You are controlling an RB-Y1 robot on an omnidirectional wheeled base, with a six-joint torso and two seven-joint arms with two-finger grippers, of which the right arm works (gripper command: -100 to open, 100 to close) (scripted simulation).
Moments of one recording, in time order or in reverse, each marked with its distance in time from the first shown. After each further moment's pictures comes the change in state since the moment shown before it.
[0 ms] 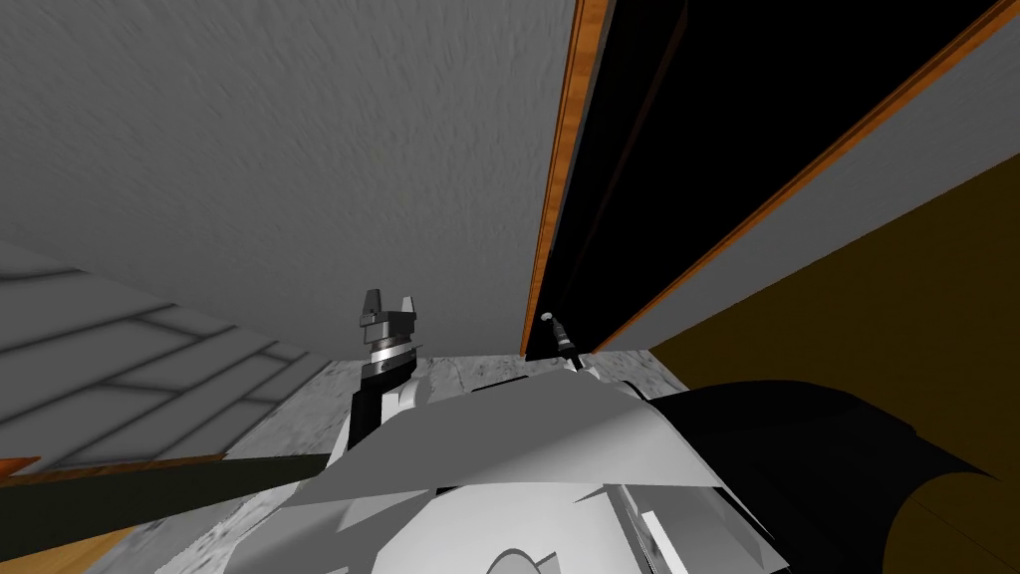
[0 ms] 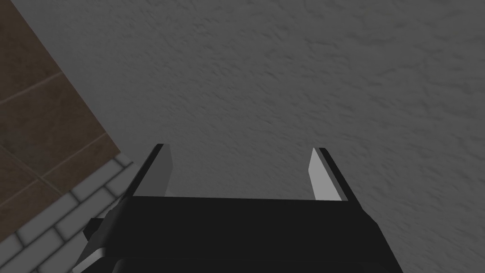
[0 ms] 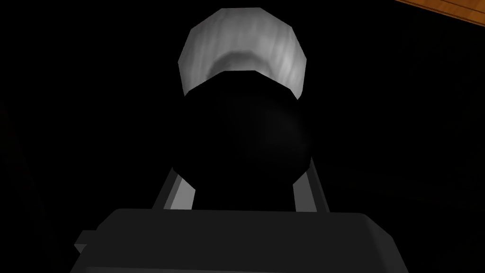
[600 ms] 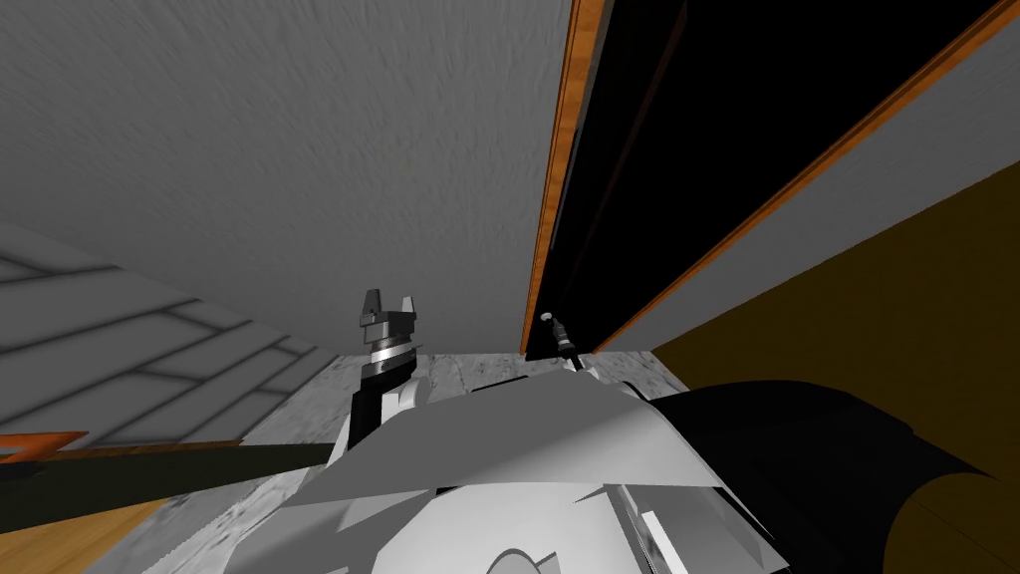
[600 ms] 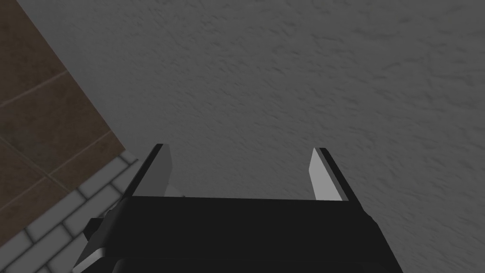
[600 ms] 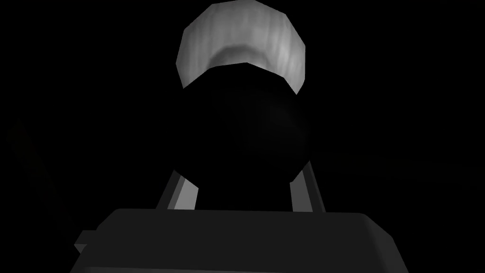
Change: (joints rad) arm 0.008 0.001 0.021 -0.014 -0.044 0.014 -0.091
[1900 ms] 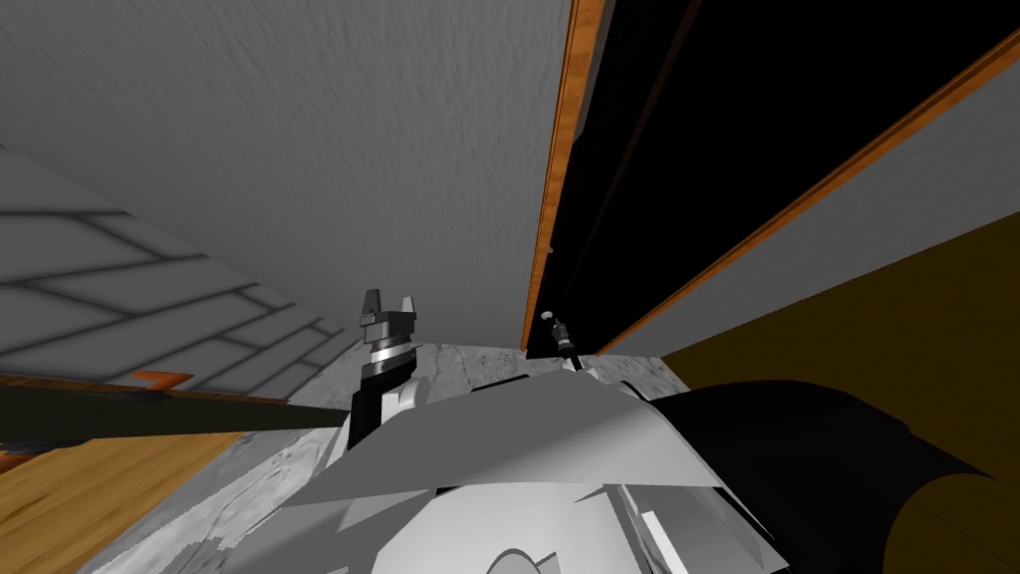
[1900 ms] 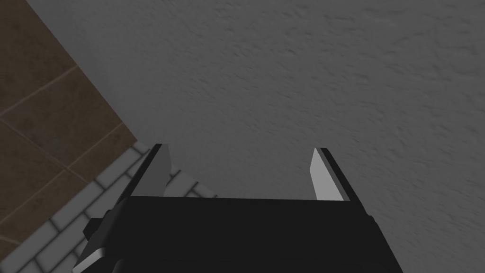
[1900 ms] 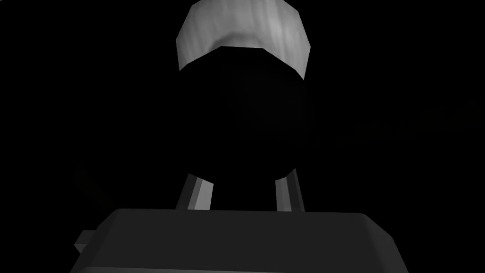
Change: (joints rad) arm 0.006 -0.003 0.059 -0.018 -0.135 0.031 -0.260
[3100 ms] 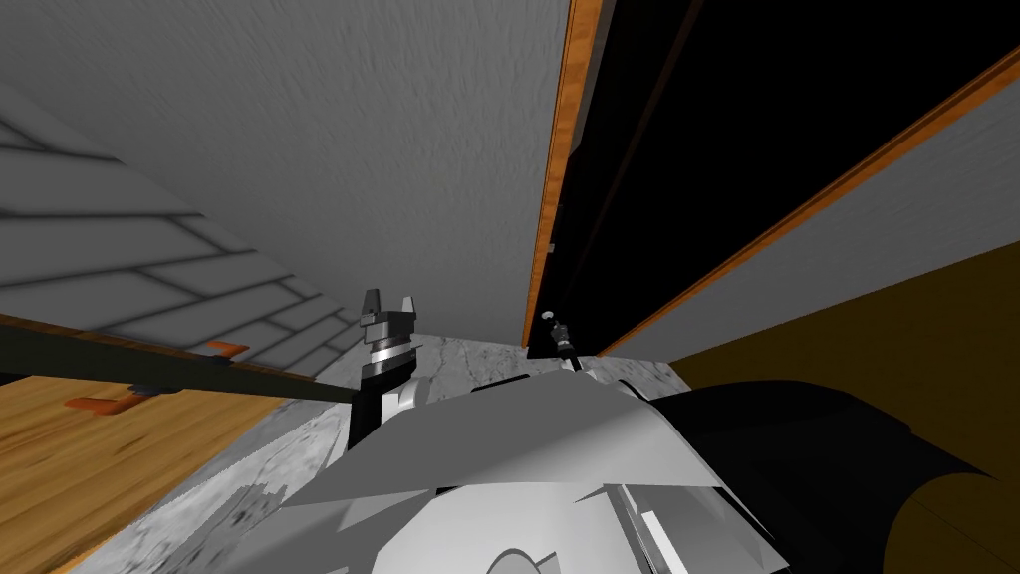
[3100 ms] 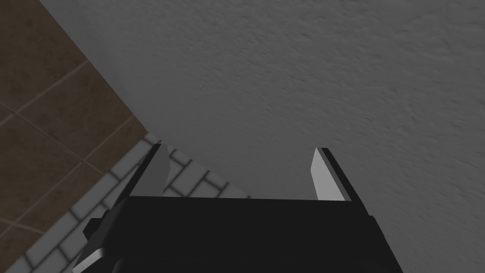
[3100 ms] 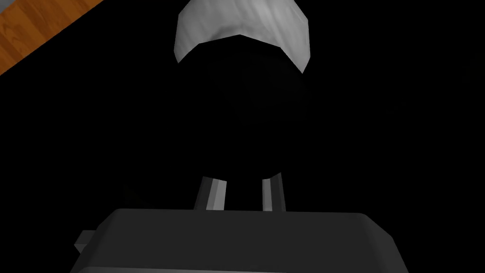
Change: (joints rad) arm -0.005 0.000 0.051 0.020 -0.099 0.003 -0.214
